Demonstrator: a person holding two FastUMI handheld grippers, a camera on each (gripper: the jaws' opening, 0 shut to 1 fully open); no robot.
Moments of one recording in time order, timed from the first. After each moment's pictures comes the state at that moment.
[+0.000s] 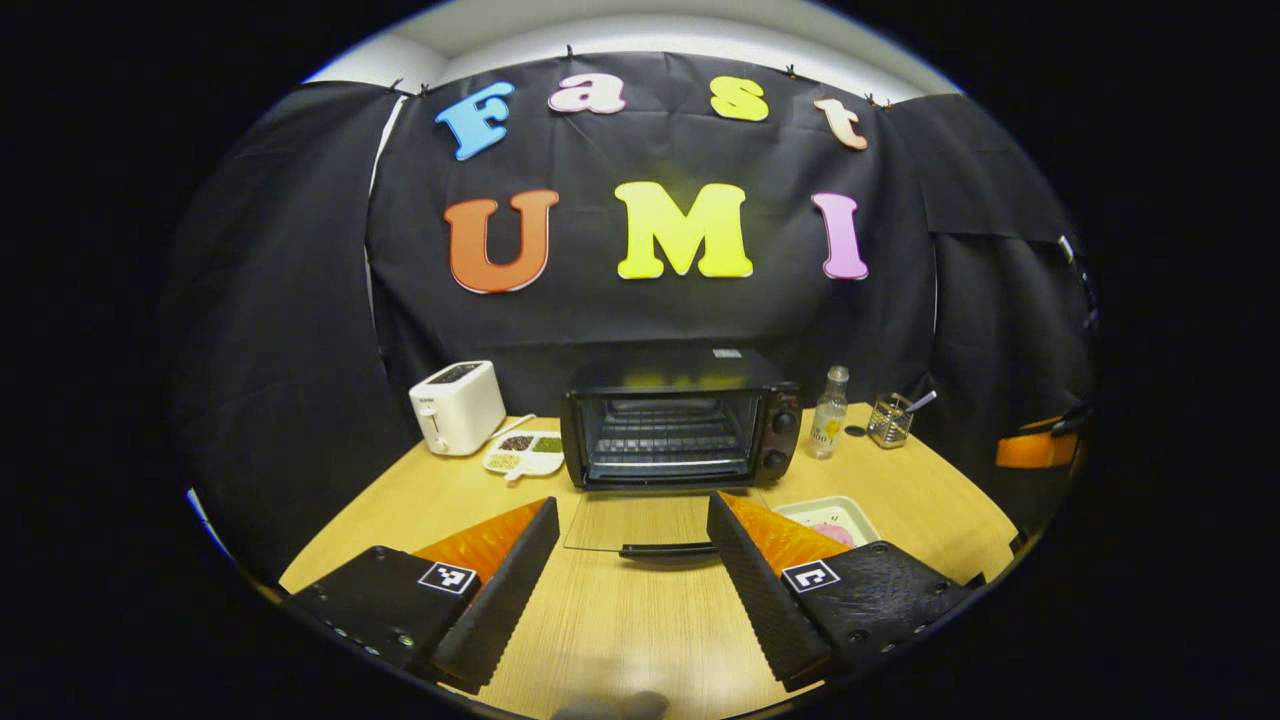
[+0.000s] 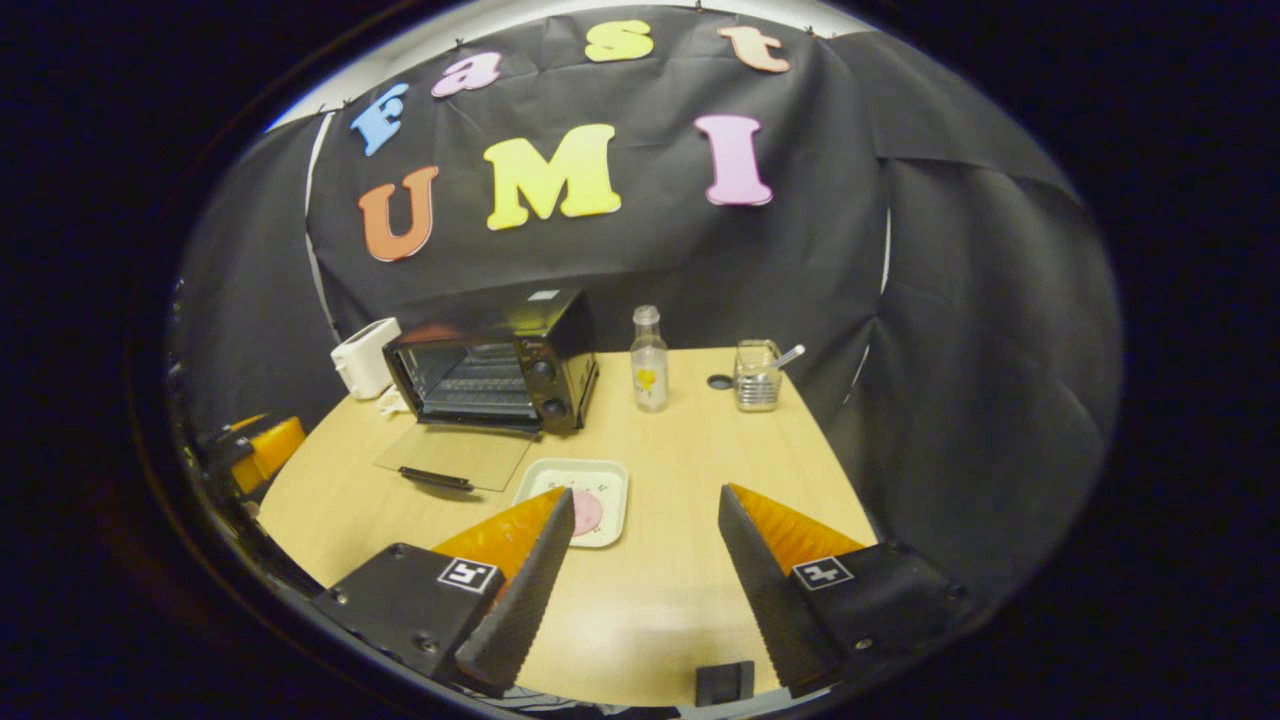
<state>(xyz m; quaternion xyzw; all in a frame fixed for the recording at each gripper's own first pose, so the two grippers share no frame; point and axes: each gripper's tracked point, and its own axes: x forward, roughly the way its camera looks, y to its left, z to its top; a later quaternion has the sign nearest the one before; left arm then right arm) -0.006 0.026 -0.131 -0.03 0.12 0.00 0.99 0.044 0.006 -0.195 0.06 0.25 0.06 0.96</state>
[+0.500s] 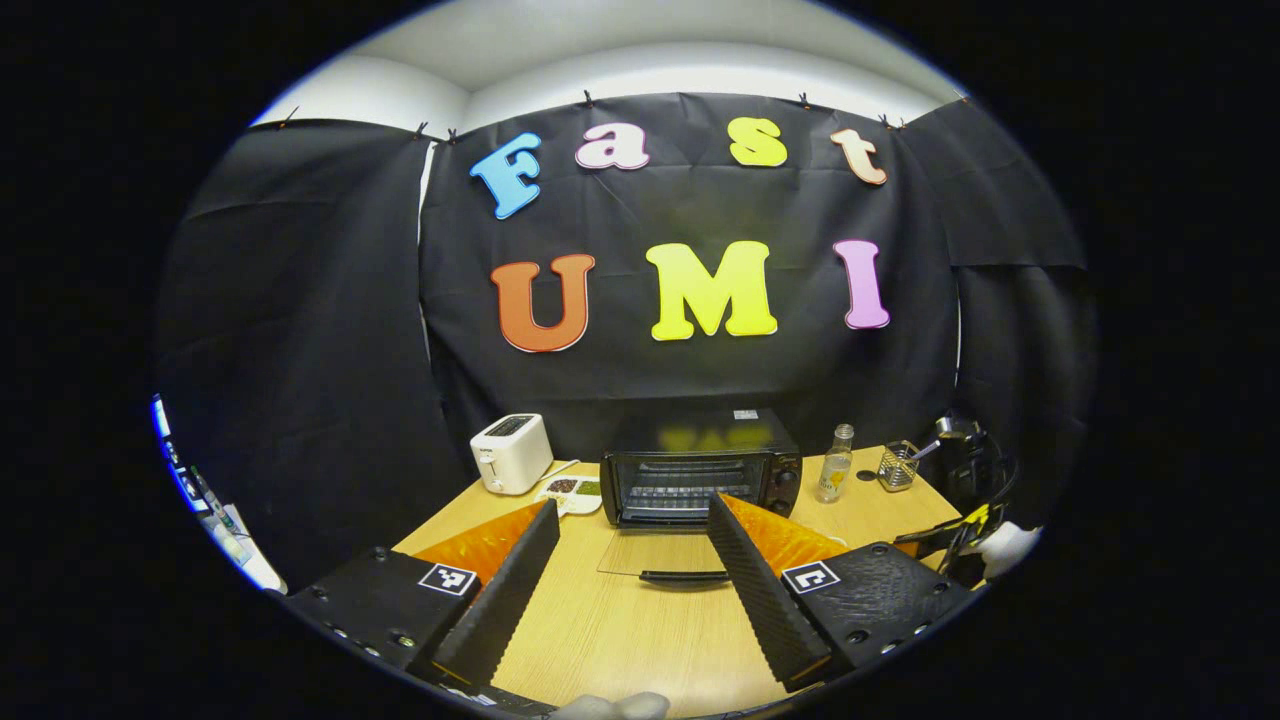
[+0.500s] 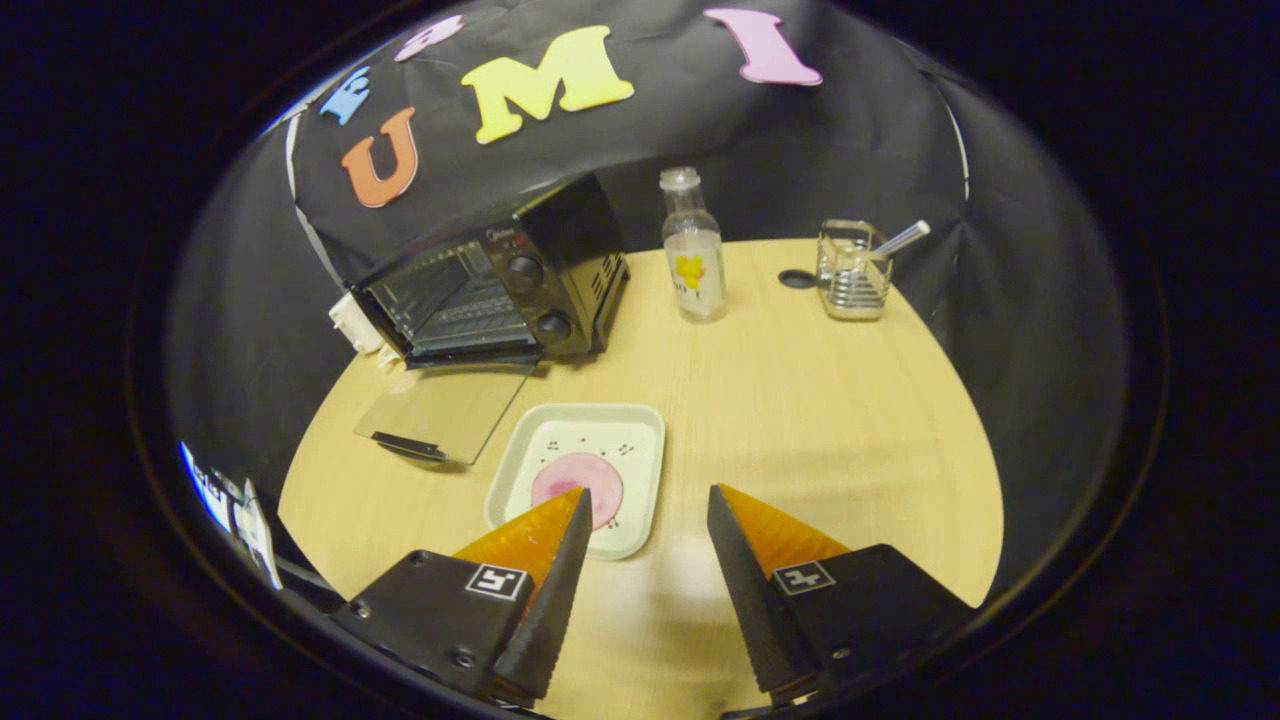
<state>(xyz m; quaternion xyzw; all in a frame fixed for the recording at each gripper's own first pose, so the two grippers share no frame) -0.053 0.015 -0.048 -0.01 0.09 0.08 0.99 0.144 0.039 -0.318 0.09 0.38 0.13 0.91</state>
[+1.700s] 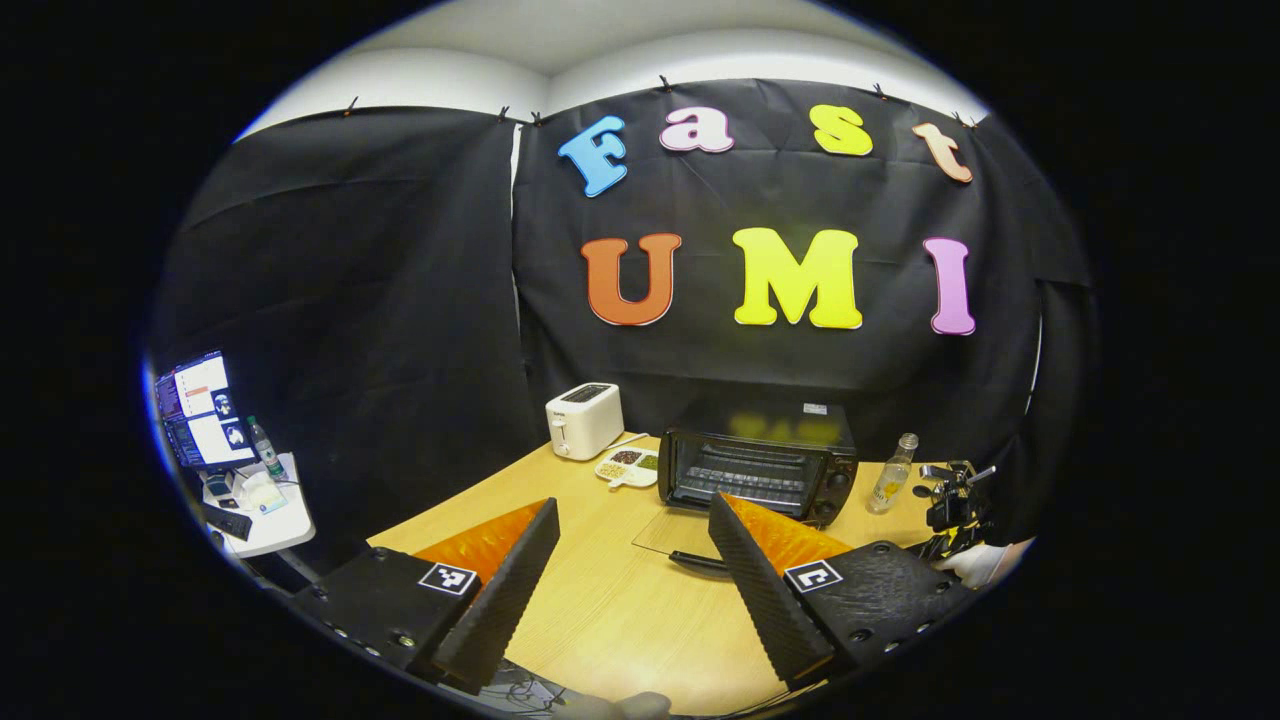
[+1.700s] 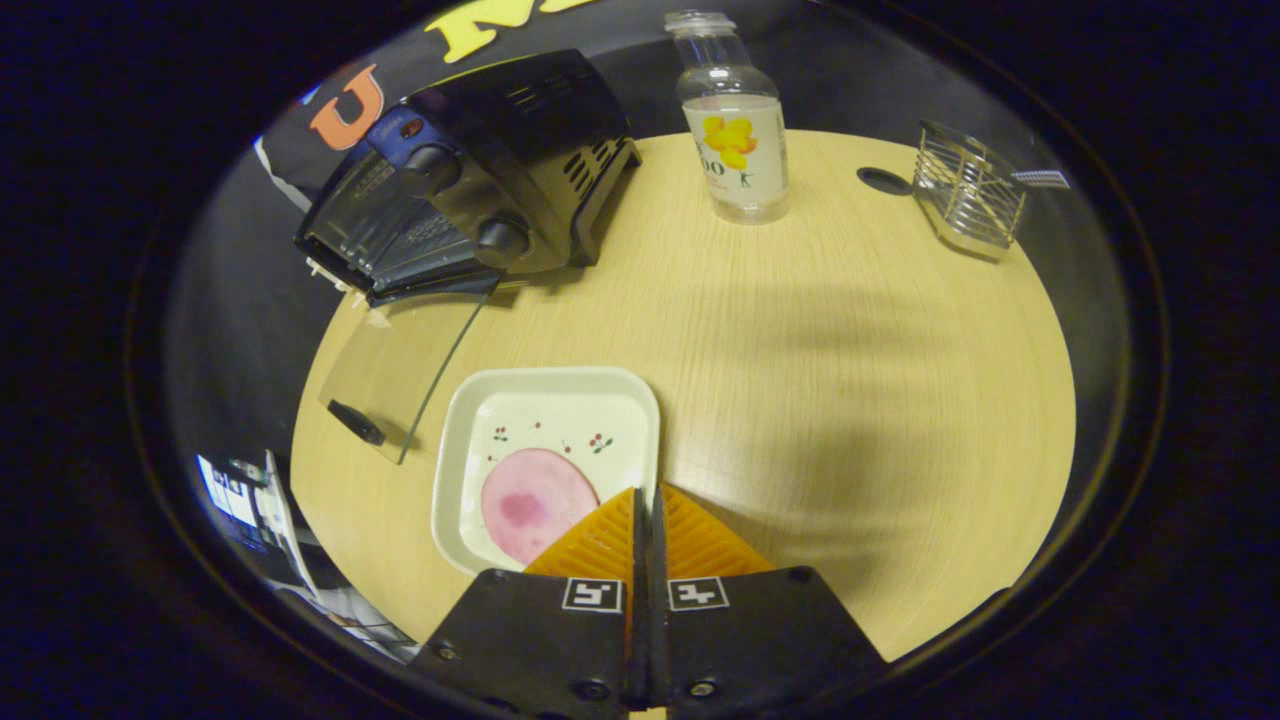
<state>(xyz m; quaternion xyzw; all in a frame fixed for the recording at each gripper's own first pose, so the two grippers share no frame) -0.068 0.007 -0.053 -0.05 0.12 0.22 0.97 0.189 0.058 -0.380 0.10 0.53 0.19 0.82</state>
